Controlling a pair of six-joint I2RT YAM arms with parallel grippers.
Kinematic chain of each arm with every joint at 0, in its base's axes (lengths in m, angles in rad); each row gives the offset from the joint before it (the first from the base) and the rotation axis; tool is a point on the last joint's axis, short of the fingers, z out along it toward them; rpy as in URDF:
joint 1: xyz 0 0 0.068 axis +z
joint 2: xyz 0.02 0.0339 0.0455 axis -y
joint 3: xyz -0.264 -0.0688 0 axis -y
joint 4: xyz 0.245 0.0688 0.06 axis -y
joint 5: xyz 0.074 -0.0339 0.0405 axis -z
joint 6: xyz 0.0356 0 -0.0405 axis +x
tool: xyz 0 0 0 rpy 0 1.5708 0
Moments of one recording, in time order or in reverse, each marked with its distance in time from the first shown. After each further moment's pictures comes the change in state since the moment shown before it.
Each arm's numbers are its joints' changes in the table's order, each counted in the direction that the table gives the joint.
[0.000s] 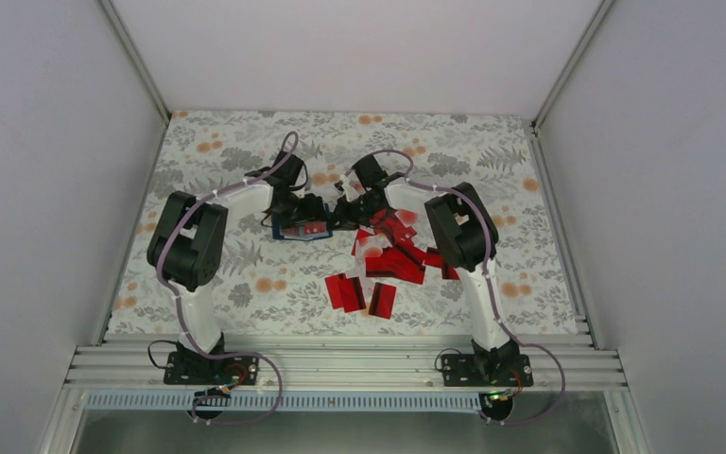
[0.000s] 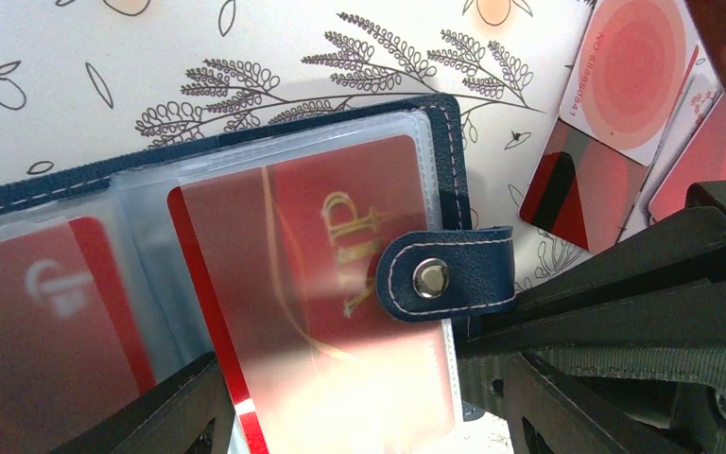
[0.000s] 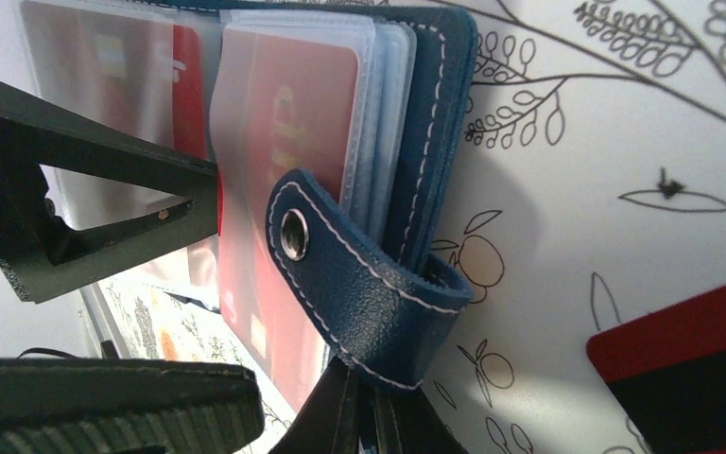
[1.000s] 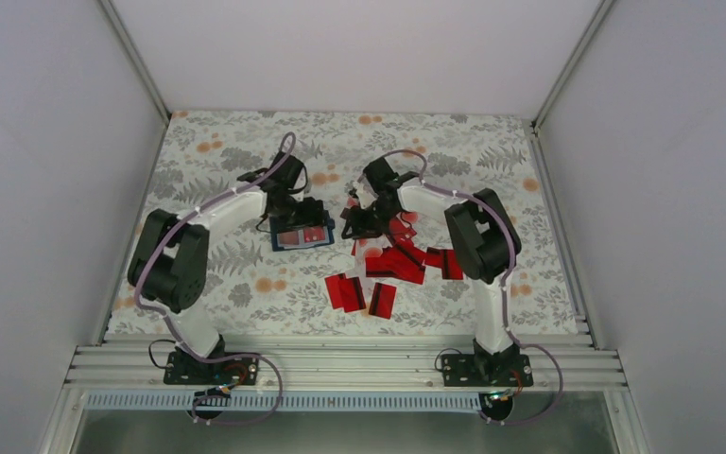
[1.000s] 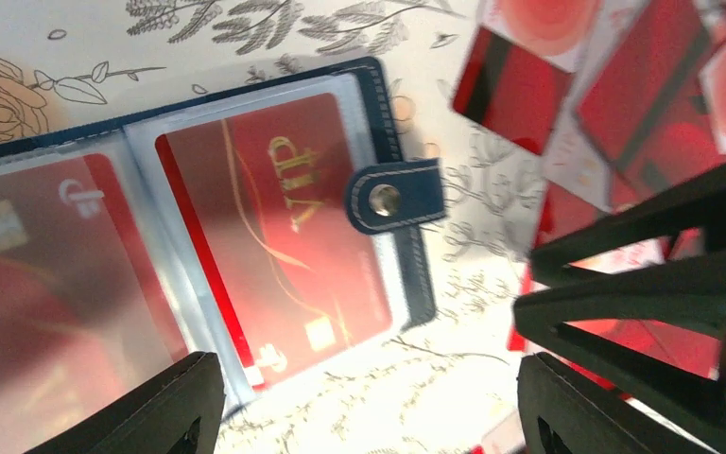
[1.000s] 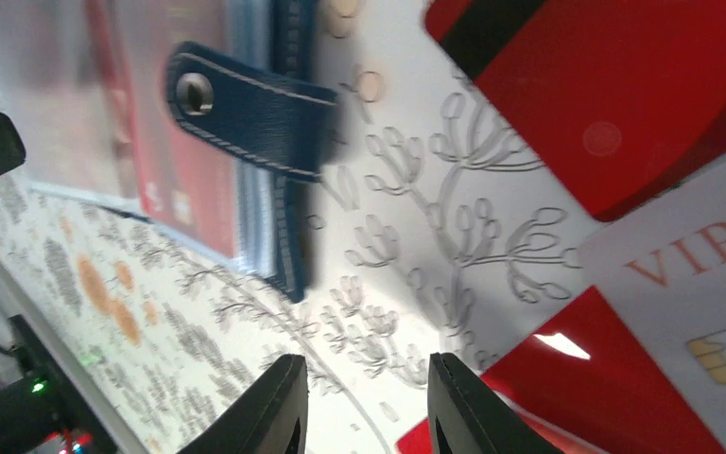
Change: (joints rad) left arm -0.047 0.142 -0.043 -0.112 -0.048 0.000; right arm -0.012 0.188 -0.137 -0.169 0.177 -0.063
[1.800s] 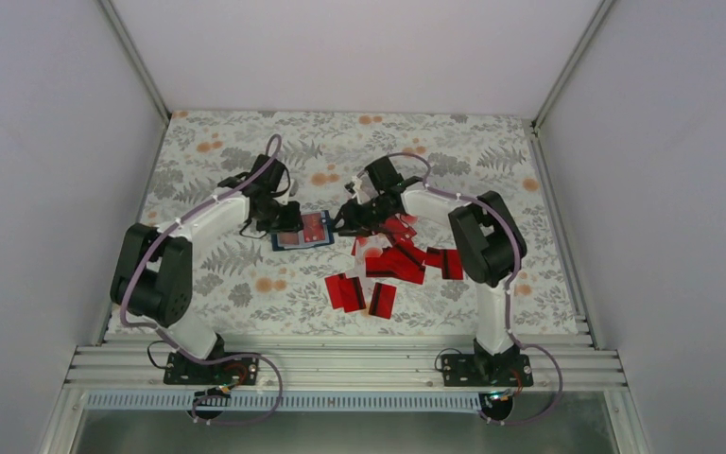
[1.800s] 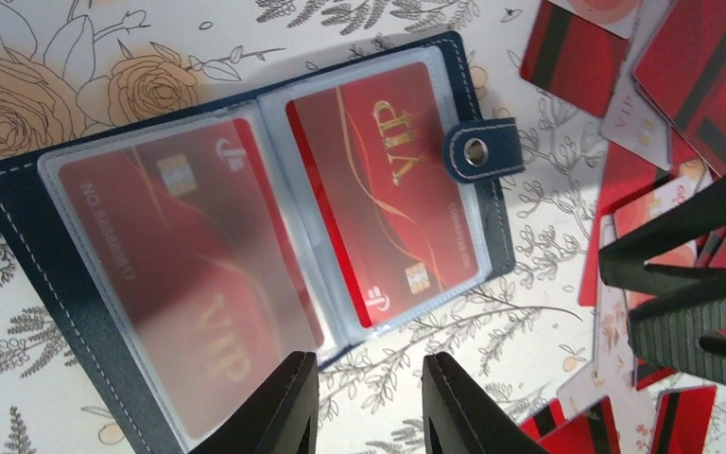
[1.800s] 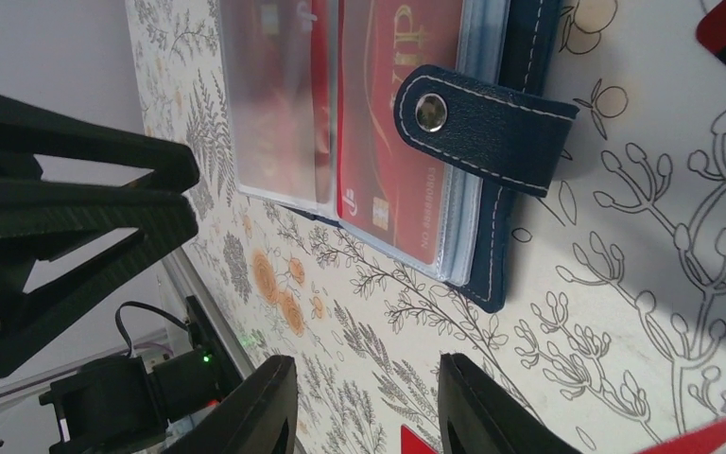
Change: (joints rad) left arm 0.069 0.143 -0.084 -0.047 -0.022 0.139; right arm -0.002 0.060 -0.075 0.198 -0.244 0.170
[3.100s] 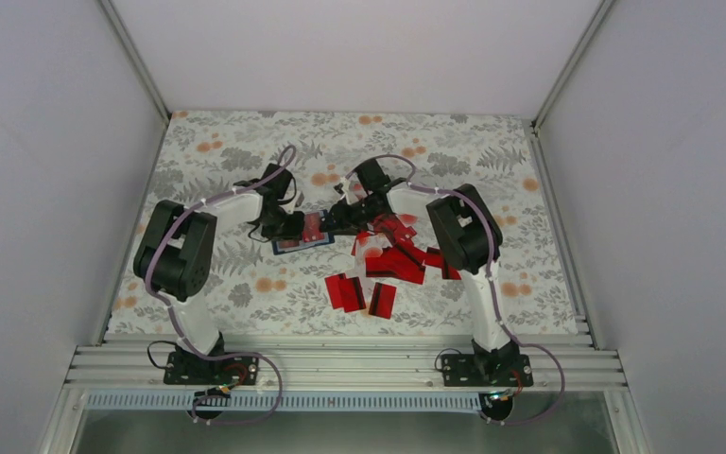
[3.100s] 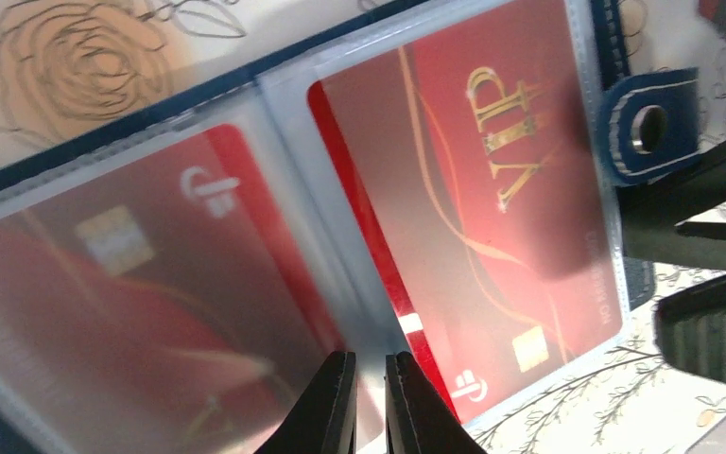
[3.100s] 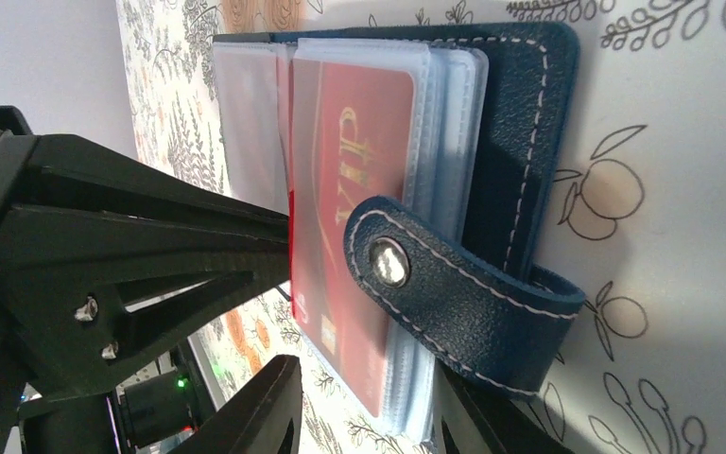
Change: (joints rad) left arm 0.010 -0.187 -0.002 0.067 -0.016 0.075; right arm 0.018 -0.202 0.129 0.084 -0.053 -0.035
